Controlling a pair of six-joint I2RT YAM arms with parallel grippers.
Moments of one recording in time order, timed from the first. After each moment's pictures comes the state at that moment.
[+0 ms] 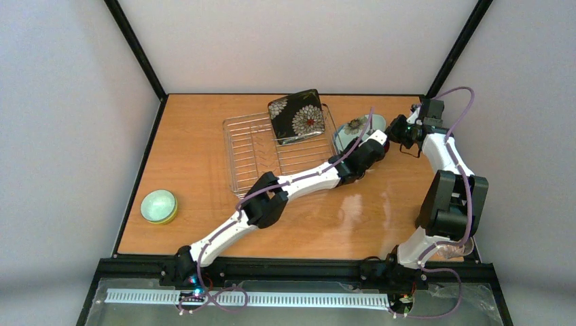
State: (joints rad) left arm -1.05 2.66 2.38 -0.21 -0.62 0.00; right arm -0.20 1.67 1.24 -0.41 -0.48 0.53
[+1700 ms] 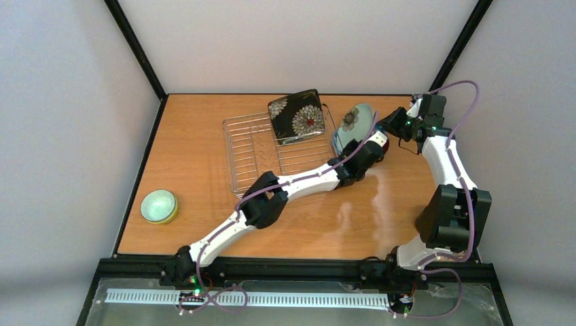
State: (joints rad) left arm -1.05 2.63 2.30 -0.11 -0.69 0.10; right arm -0.16 1.56 1.24 -0.37 -0.48 0.55
